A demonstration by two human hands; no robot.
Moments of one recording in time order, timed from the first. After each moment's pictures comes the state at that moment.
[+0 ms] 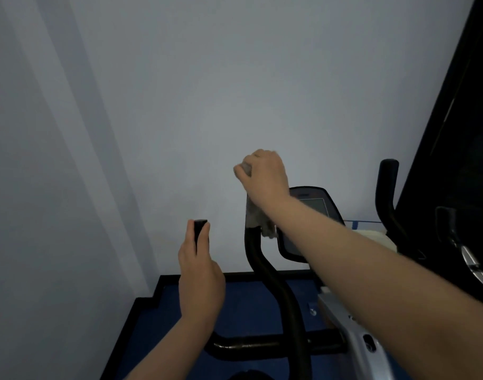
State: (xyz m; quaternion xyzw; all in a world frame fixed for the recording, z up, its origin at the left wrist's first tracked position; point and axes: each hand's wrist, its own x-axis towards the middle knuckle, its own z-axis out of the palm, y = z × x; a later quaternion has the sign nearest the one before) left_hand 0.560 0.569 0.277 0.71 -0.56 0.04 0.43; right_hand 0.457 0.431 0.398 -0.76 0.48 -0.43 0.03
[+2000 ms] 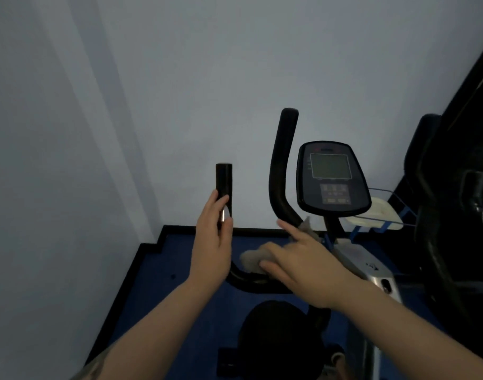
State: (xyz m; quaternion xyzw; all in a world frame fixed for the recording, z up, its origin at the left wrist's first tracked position) left_hand 0.590 0.603 0.241 0.57 -0.59 -0.17 0.55; right_hand 0.401 0.592 0.287 -0.94 0.33 -0.01 -0.03
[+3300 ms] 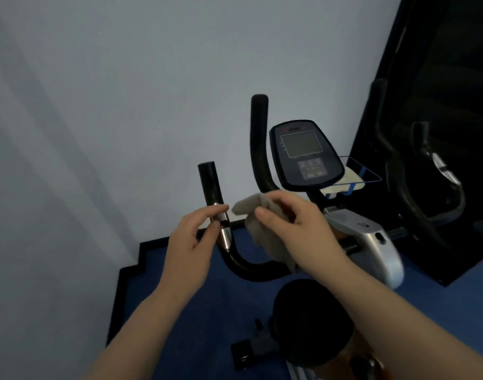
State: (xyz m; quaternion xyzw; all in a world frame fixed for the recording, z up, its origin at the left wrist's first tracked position) left_hand 0.641 0.626 0.287 0.49 -0.66 -0.29 0.49; right_hand 0.455 0.631 0.321 -0.61 0.49 -0.49 0.40
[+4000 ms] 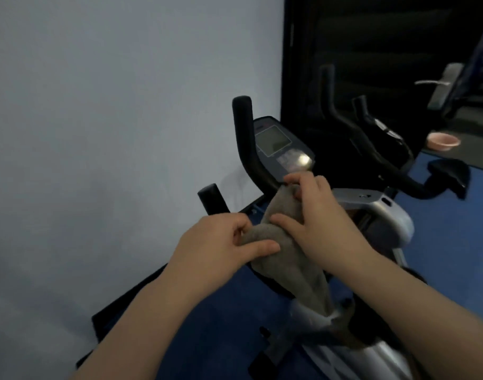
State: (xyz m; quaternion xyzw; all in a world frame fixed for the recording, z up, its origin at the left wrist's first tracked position) left_hand 0.683 0.529 0.325 0.34 -0.88 -0.27 0.17; right_hand 0.519 0.615 0.323 -0.54 0.76 -0.37 0.05
